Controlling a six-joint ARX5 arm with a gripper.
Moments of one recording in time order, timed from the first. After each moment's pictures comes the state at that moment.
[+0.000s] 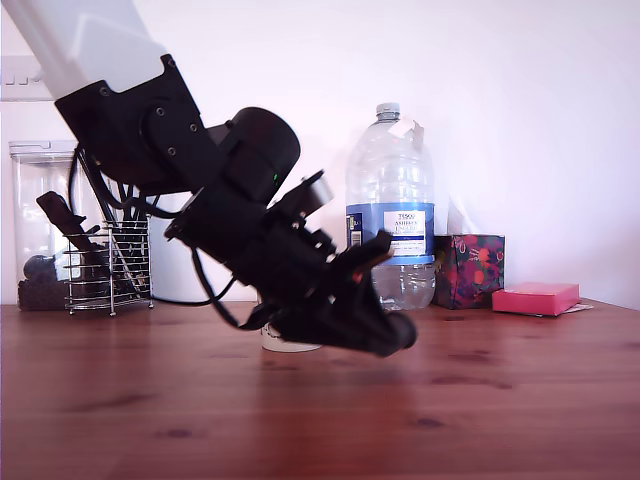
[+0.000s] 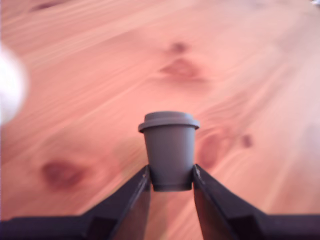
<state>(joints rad) -0.68 2.01 1.09 0.25 0.40 -0.24</state>
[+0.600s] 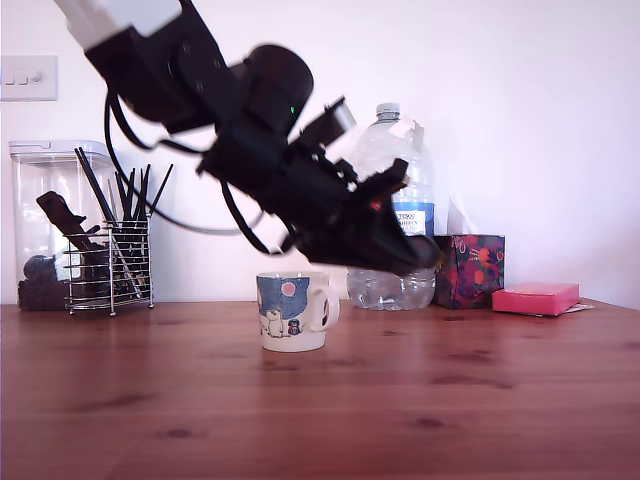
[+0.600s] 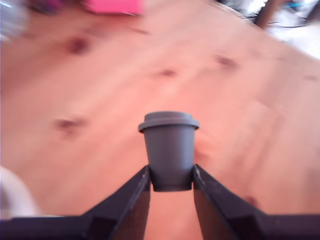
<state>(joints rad) -0.63 1.90 1.26 0.08 0.27 -0.02</state>
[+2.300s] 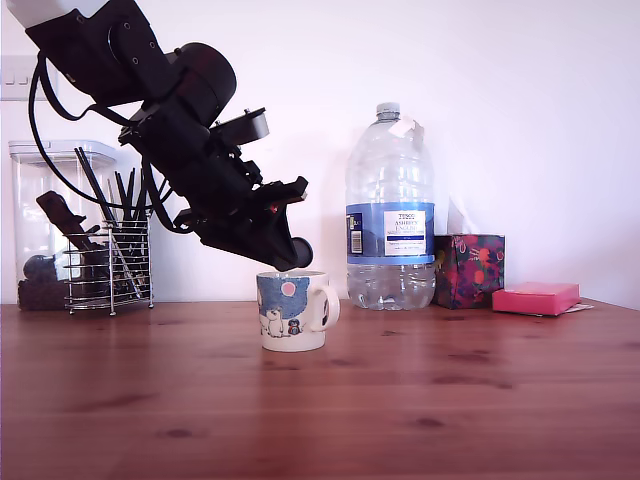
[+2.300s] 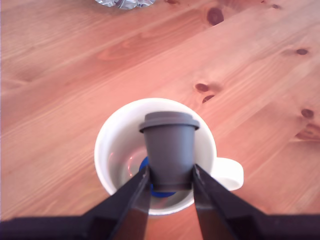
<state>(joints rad) -0.48 1.90 1.28 -0.06 0.19 0.00</state>
